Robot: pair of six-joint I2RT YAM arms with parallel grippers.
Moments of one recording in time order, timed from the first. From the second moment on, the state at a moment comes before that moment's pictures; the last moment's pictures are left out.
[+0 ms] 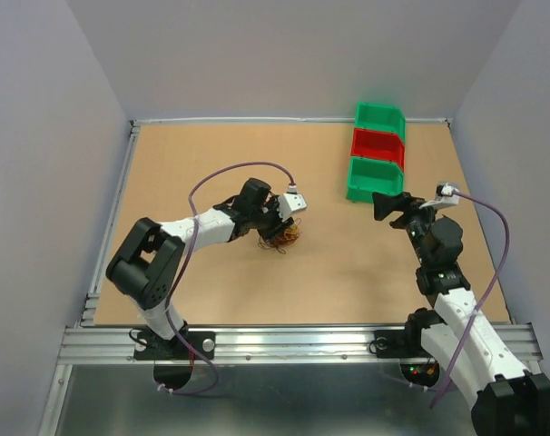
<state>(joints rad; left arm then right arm) -0.63 1.63 0.91 -0.04 0.32 0.47 0.15 0.68 0.36 0.37 -0.03 0.47</state>
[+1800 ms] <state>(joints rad) -0.41 1.44 0.91 -0.02 0.58 0.39 0.55 1.71 1.02 0.39 -0.66 0.19</state>
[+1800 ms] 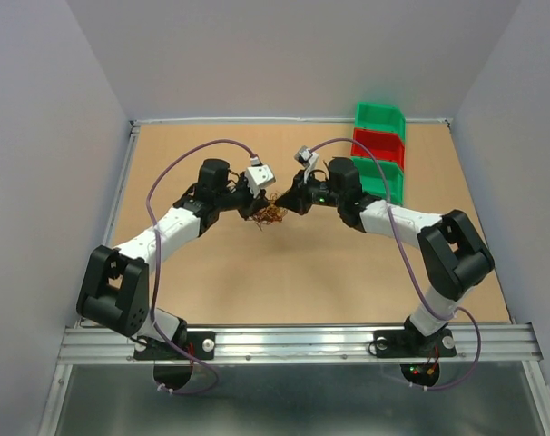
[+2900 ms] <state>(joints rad) -0.37 1.39 0.85 -0.04 0.58 0.48 0.53 1.63 0.92 0.37 -0.61 0.18</state>
